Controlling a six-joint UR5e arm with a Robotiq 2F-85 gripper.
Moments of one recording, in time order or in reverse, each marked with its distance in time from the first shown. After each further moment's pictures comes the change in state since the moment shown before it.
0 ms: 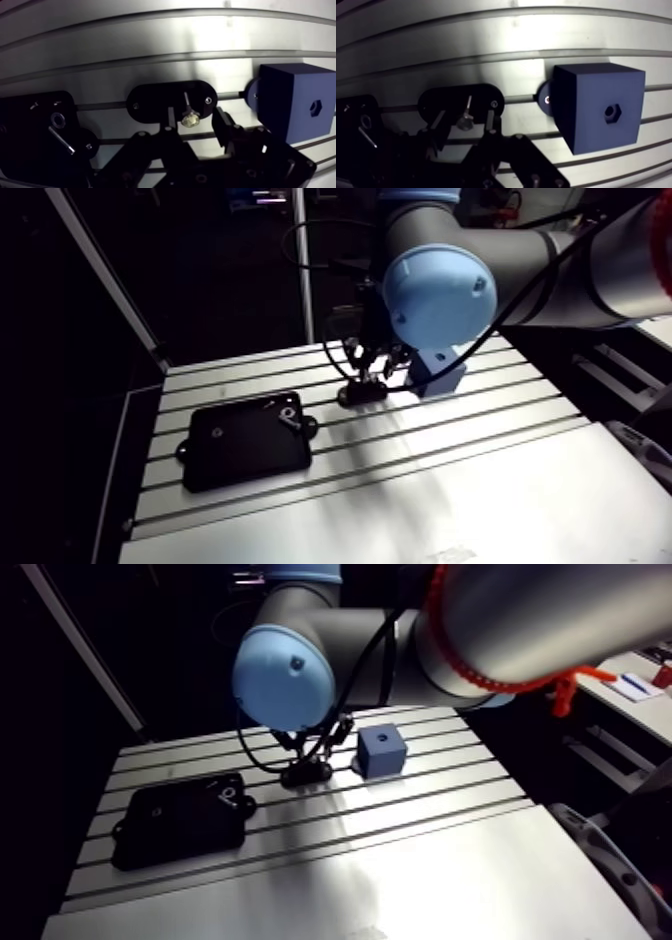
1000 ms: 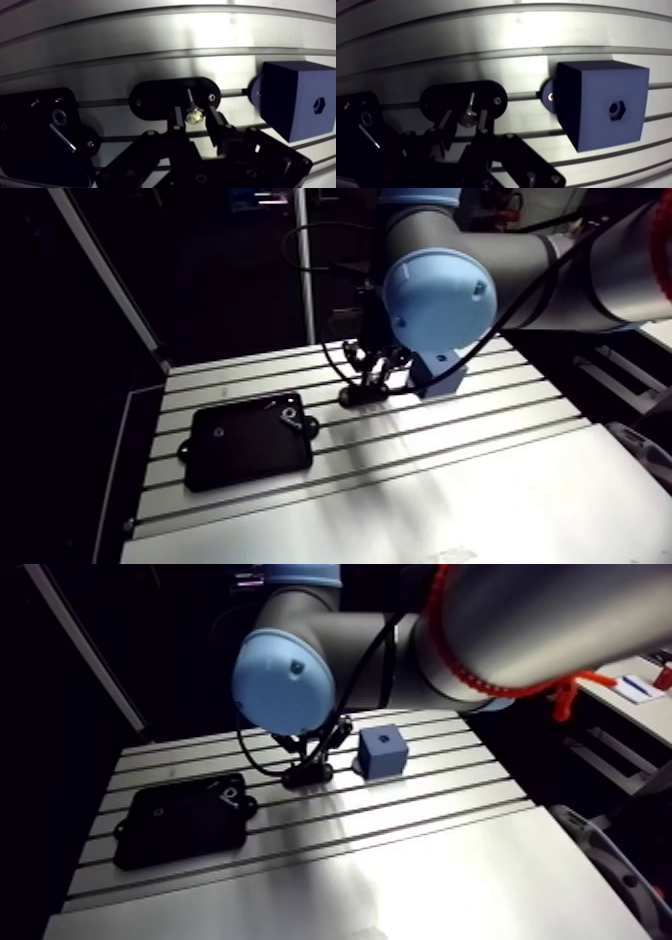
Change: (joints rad) arm 0.004 -0.003 0.008 0.000 0.000 0.001
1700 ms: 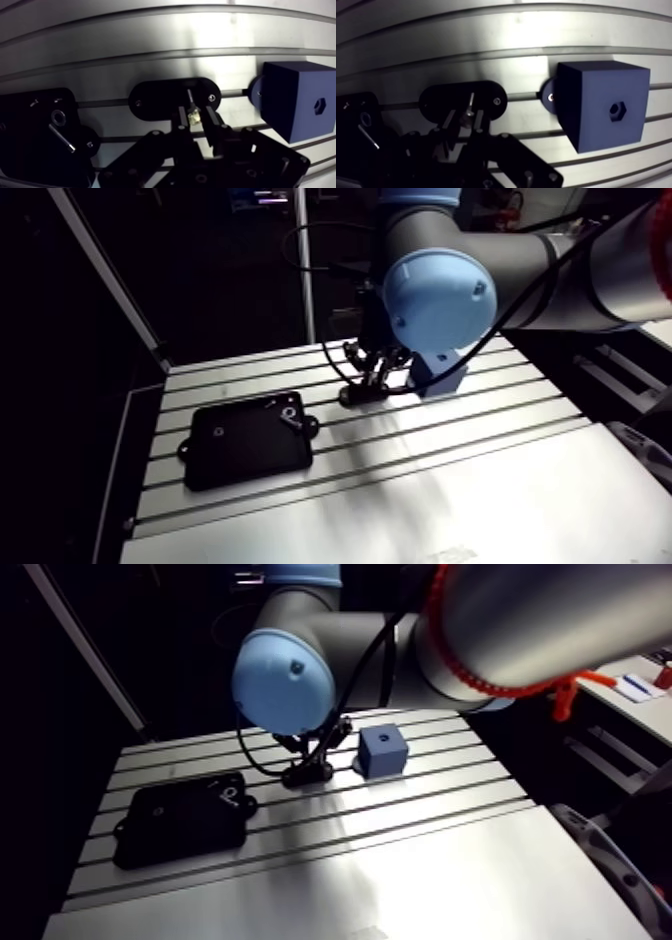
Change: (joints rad) arm 0.000 0.003 0.000 -0.001 -0.001 -0.001
